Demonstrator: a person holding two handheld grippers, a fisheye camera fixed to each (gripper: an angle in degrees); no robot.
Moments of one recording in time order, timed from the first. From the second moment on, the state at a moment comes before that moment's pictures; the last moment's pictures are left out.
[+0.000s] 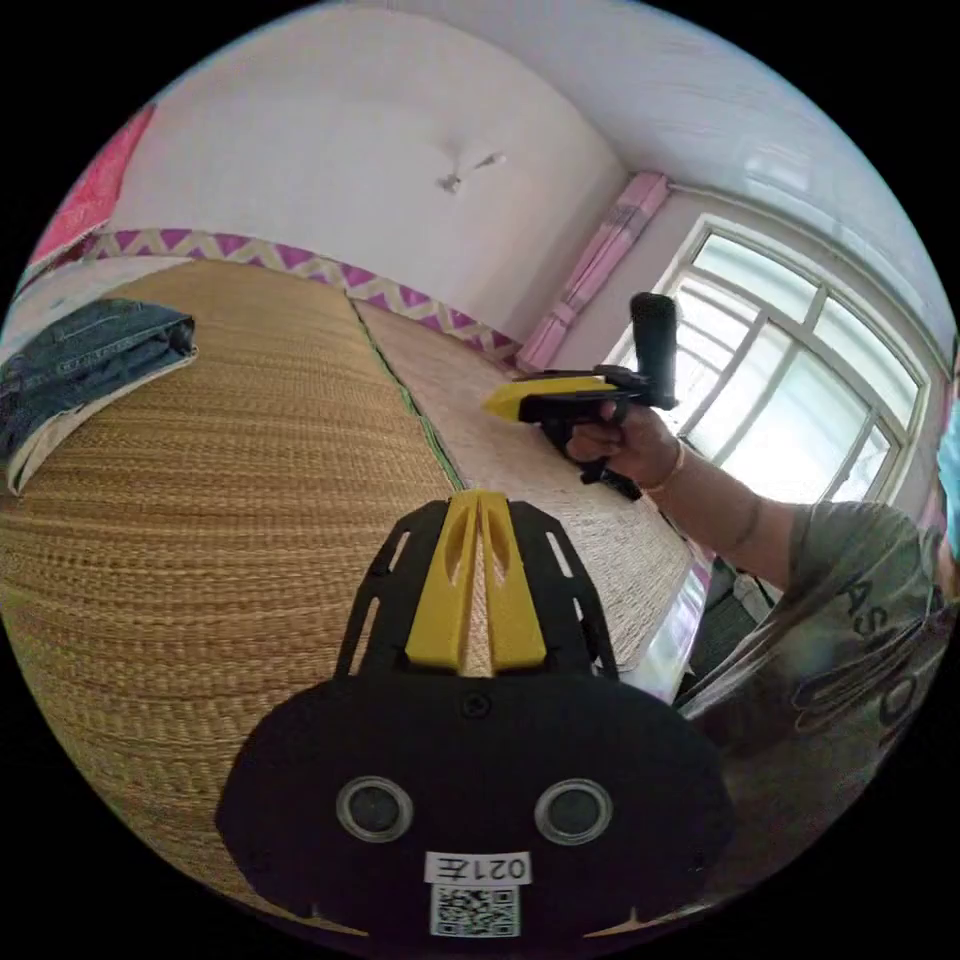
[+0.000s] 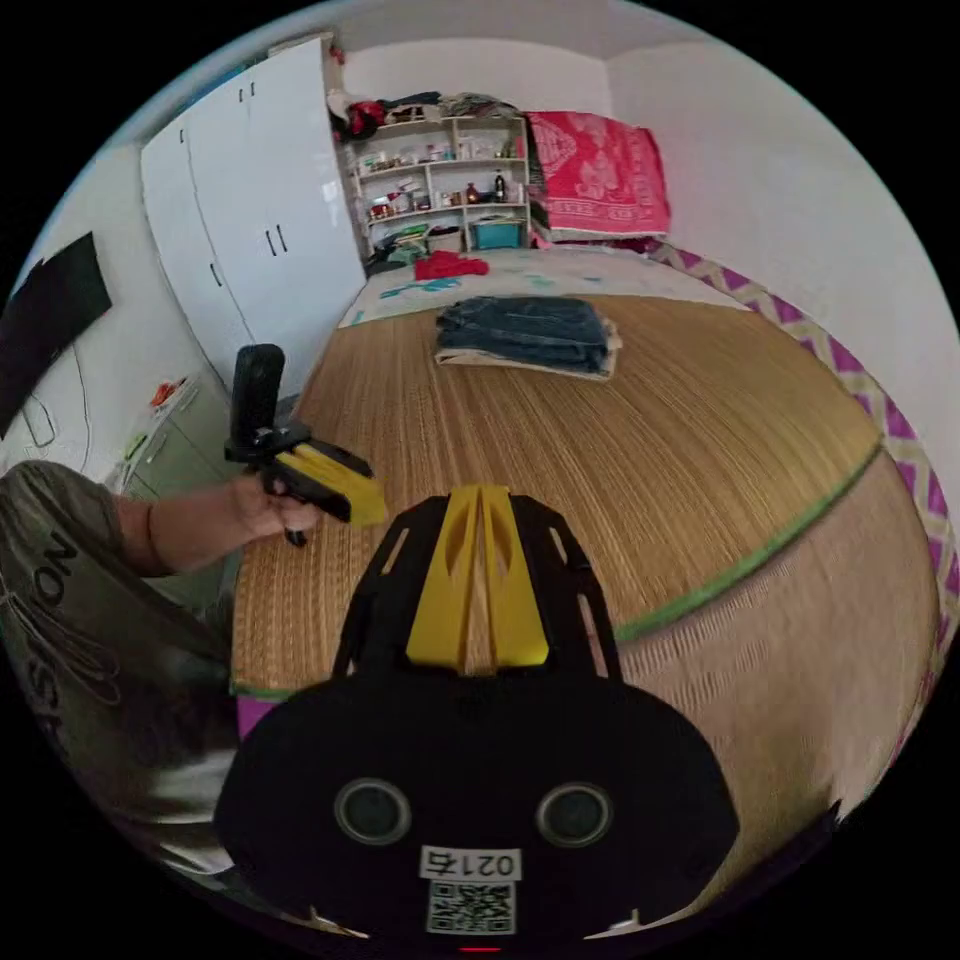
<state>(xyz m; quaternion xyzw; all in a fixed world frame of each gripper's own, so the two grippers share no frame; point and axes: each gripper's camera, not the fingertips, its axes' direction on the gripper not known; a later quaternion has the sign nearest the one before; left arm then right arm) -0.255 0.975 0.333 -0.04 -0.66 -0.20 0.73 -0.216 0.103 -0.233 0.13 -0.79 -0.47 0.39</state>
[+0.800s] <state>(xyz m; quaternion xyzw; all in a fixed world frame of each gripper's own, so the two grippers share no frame) 0.002 1.111 0.173 0.26 -0.44 -0.07 0.85 -0.389 0.126 -0.664 0.46 -0.55 -0.63 0.29</state>
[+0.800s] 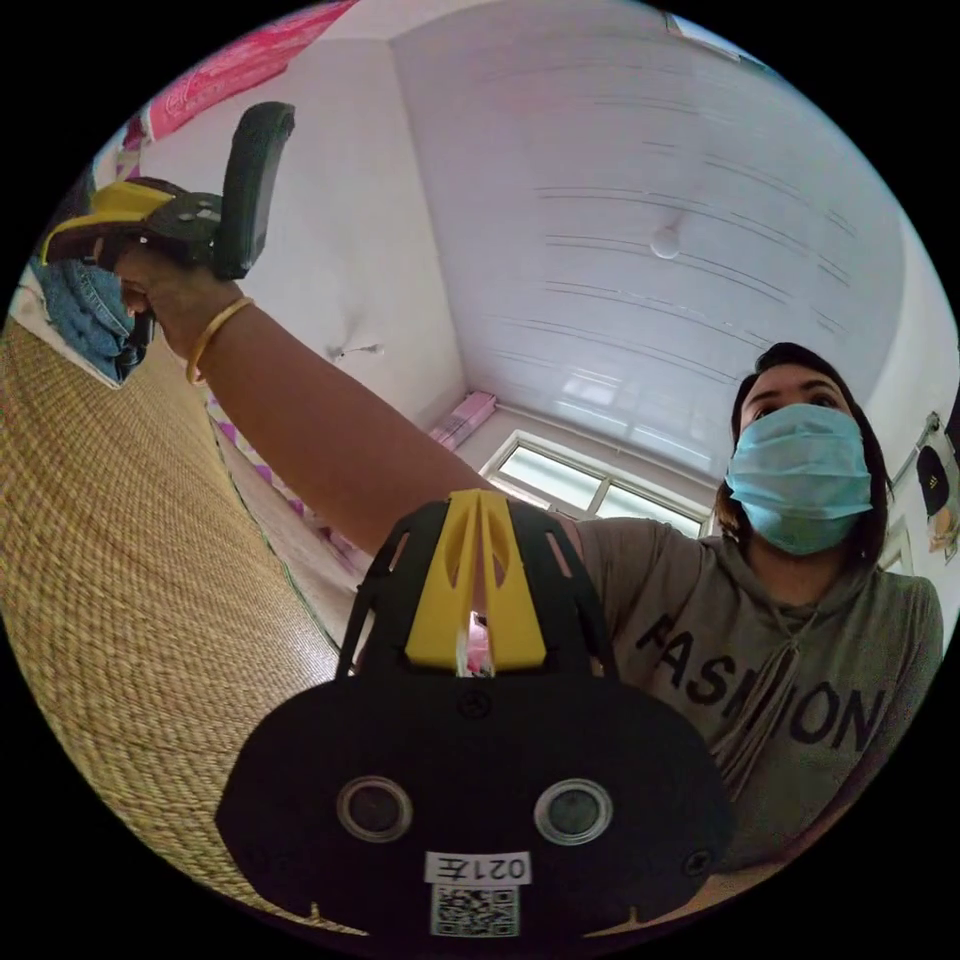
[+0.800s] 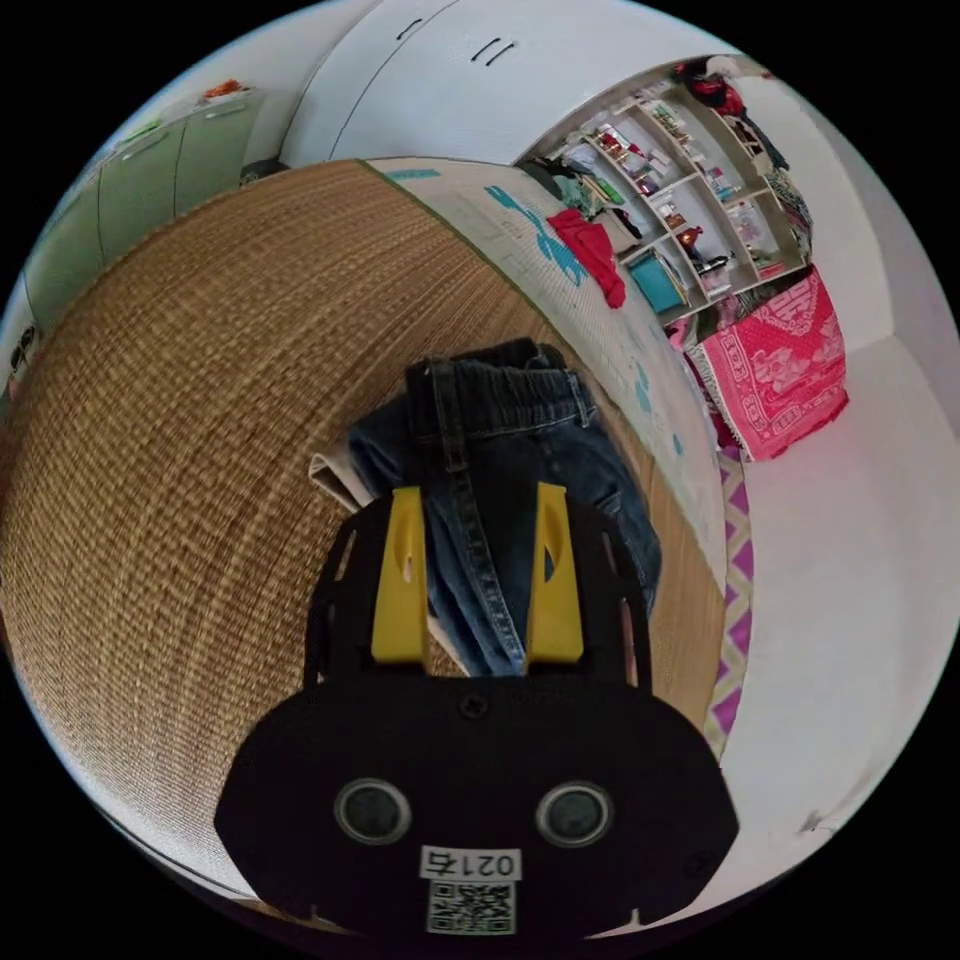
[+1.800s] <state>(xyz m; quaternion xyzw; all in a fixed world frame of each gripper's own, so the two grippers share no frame) 0.024 1.127 0.075 0.23 -0.50 -0.17 0.82 -0.105 0.083 -0.380 0.18 -0.61 -0.60 0.48</state>
